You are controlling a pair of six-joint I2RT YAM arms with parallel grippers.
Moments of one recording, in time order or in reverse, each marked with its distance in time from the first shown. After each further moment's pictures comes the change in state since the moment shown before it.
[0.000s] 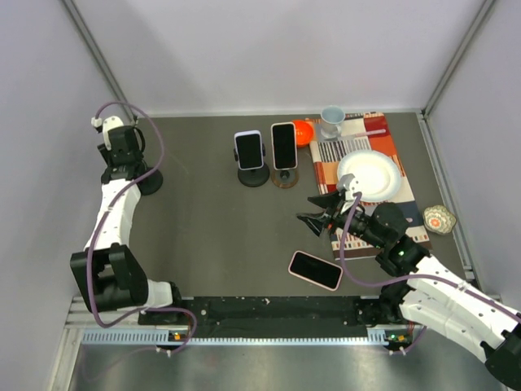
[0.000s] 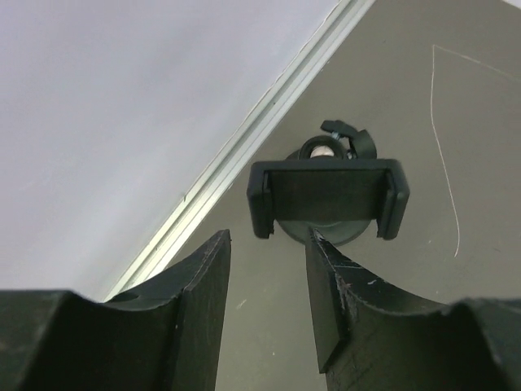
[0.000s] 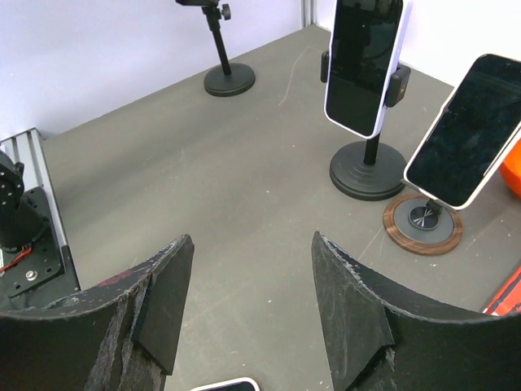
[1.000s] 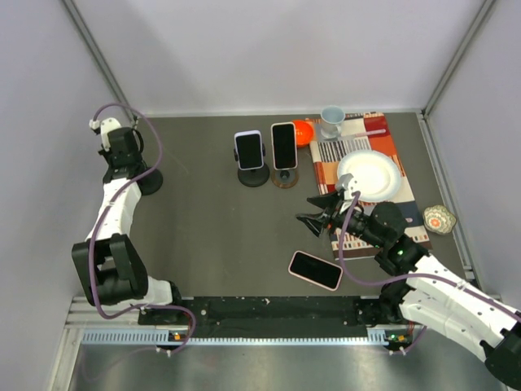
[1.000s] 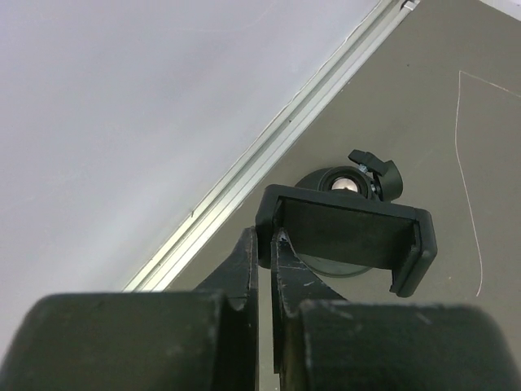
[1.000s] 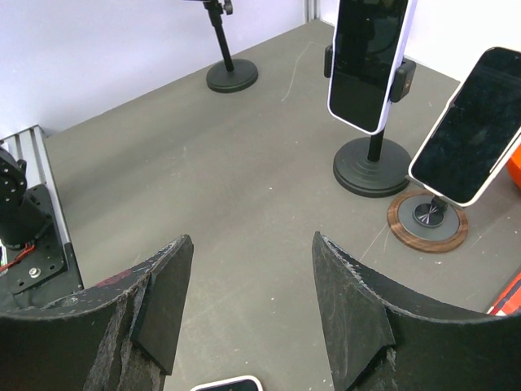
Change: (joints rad) left arm 0.026 0.053 -0.040 0.148 -0.032 0.031; right arm 0.000 0.010 0.000 0.000 -0.008 0.006
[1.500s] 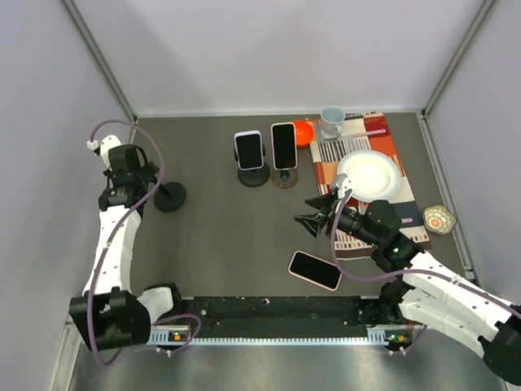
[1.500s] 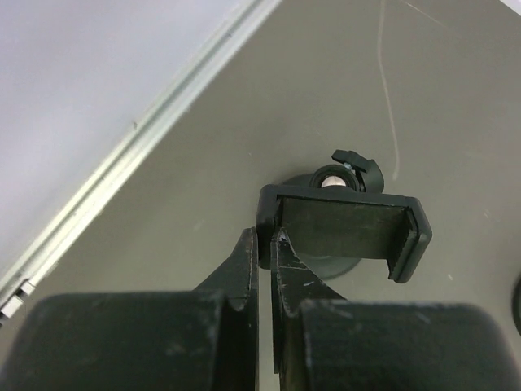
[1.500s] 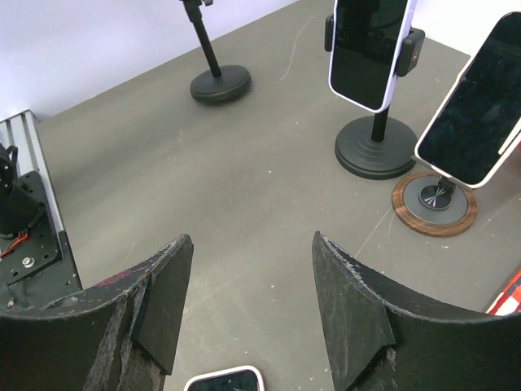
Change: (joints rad) left arm -0.051 -0.267 -0.081 -0.271 0.119 -0.217; right arm 0.000 0.051 -0.003 0.005 0.001 0.000
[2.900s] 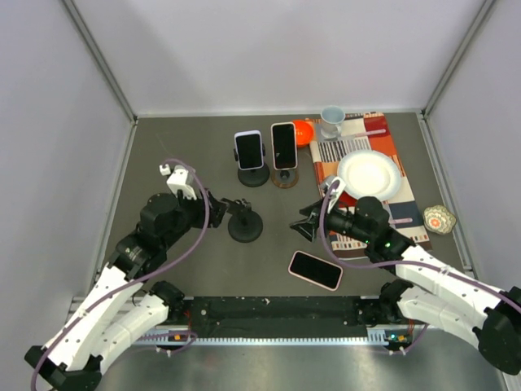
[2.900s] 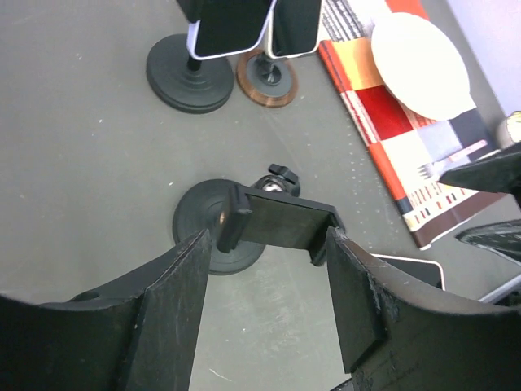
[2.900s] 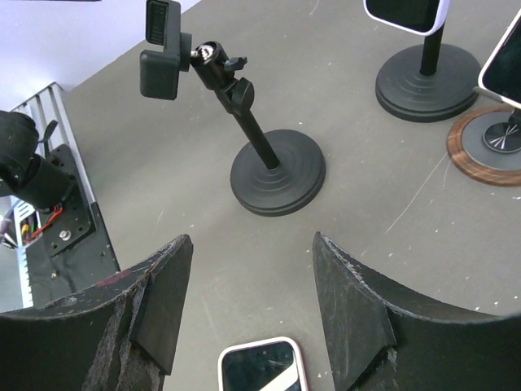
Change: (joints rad) left arm -0.705 -0.491 -0.248 -0.016 0.357 -0.069; right arm -0.003 0.105 0.000 -0.035 -0.064 0.089
